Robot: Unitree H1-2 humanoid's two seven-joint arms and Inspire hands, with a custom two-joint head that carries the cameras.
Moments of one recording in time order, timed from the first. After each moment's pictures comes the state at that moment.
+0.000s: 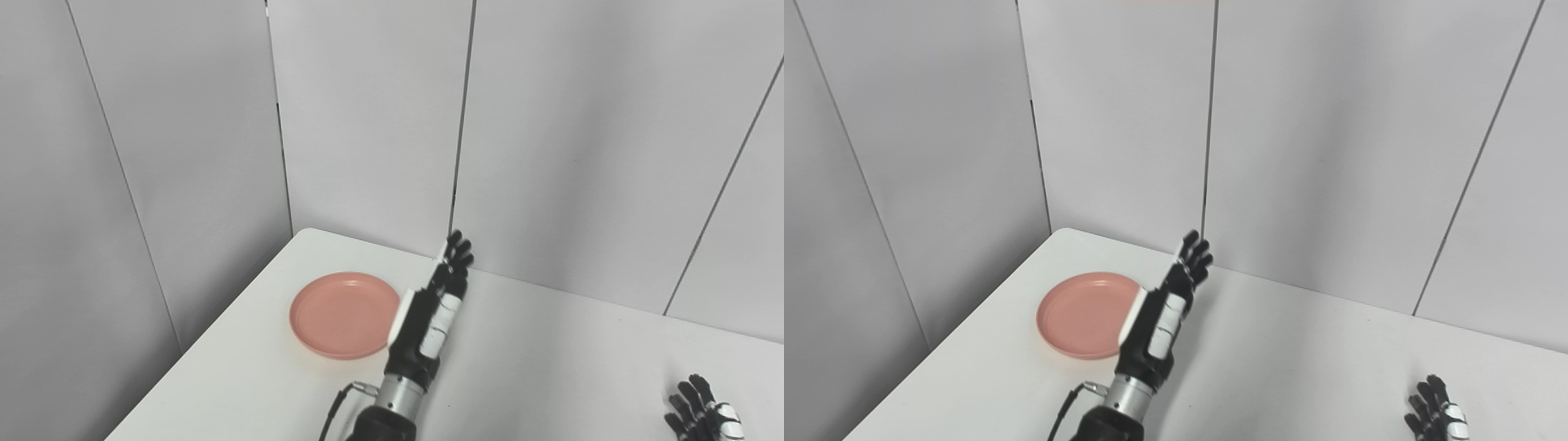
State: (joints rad) left arm -0.31 -0.11 -0.03 -0.05 0.02 -0.12 0.05; right arm -0.22 -0.16 -0.09 0.15 0.30 0.03 0.26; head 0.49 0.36
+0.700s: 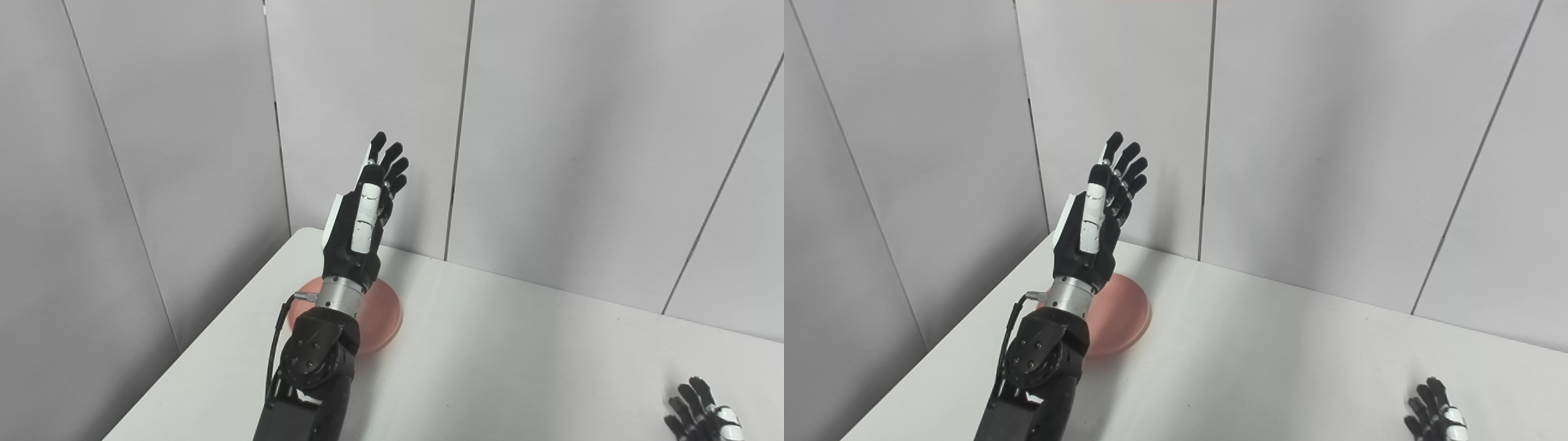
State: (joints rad) left arm -0.49 0.06 0.18 -0.12 -0.14 0.10 0.05; right arm -0.20 -0.16 -0.08 0.12 0.29 0.04 0.24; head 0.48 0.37
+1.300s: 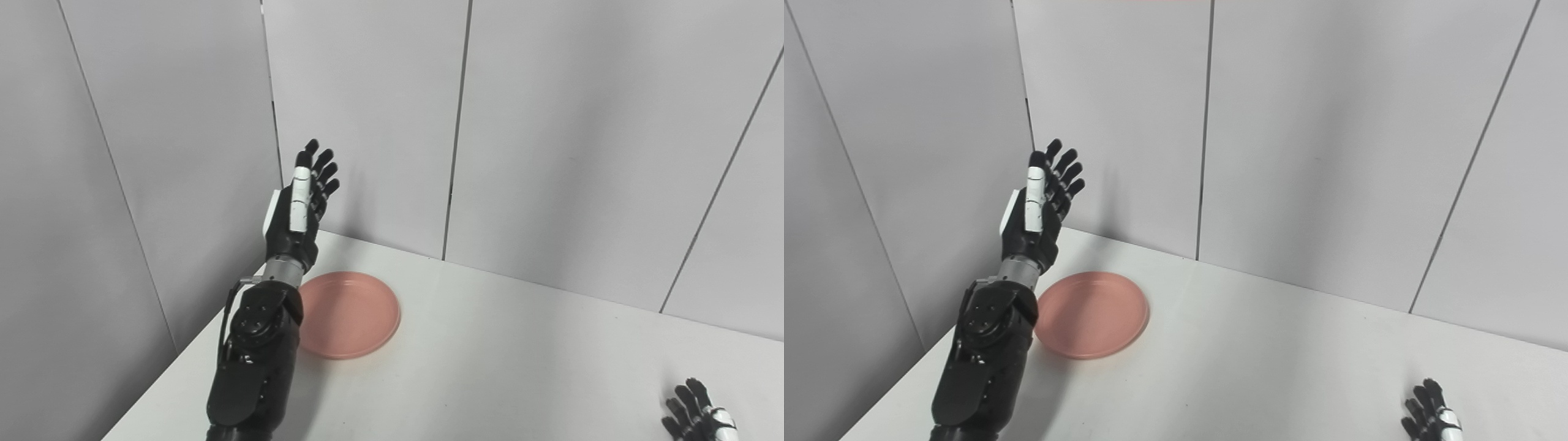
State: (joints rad) left arm -0.55 0.21 0.32 0.07 -0.24 0.14 0.06; right arm -0.19 -0.15 -0.07 0.09 0.28 0.06 0.23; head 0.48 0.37
